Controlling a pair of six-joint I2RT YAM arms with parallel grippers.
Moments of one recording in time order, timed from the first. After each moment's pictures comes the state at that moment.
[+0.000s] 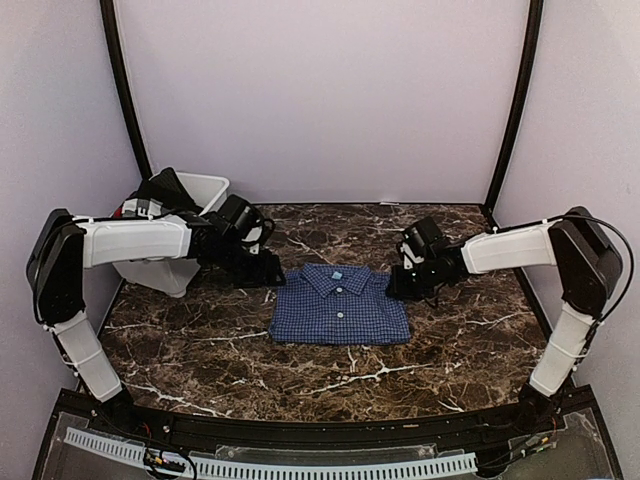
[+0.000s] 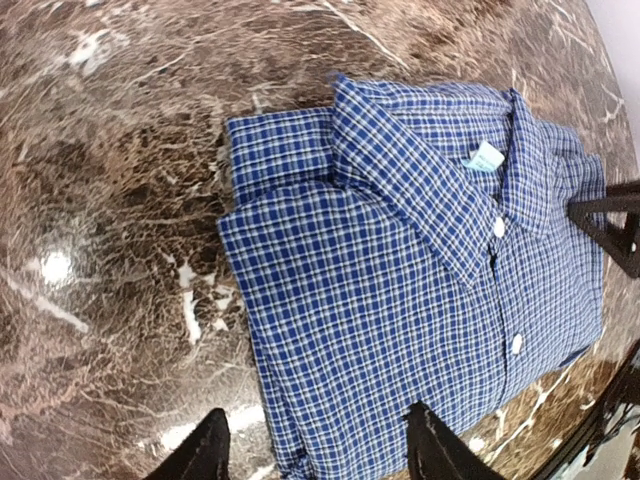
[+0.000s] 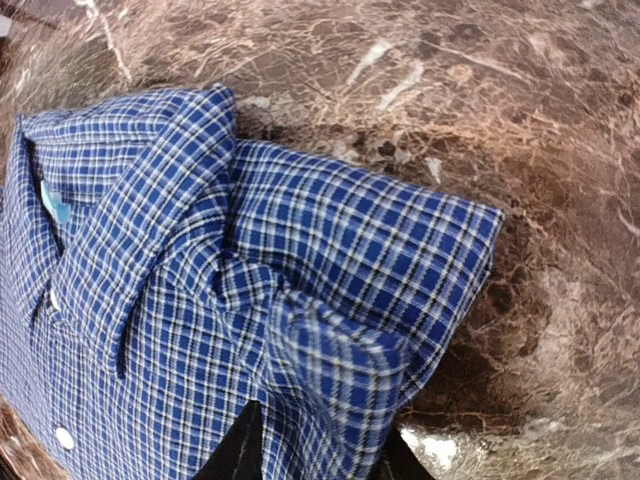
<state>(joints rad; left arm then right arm) -0.64 1.72 1.22 -0.51 0.15 -0.53 0.59 1.75 1.01 -0.27 -0.09 0.53</state>
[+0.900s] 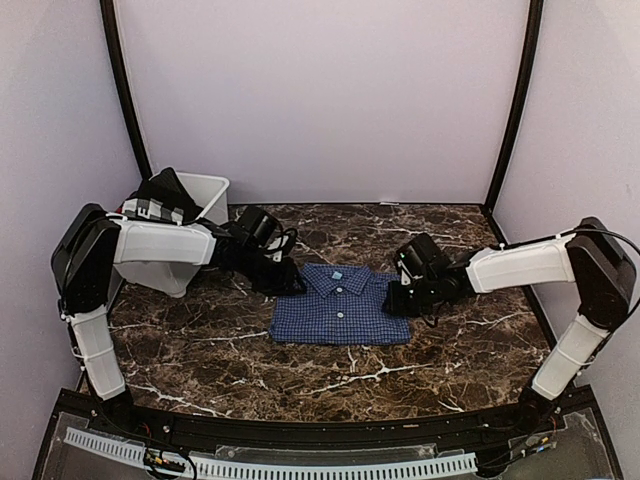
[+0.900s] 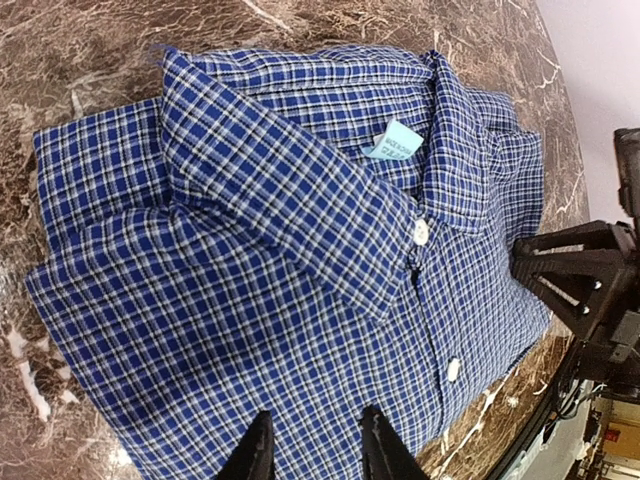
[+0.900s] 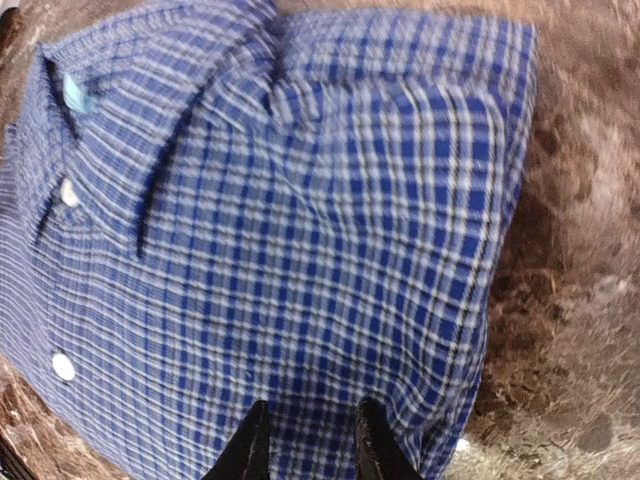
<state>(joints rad) -0.67 1.88 1.26 -0.34 0.35 -0.56 0.72 1.64 0.90 -0.25 -0.01 0.65</state>
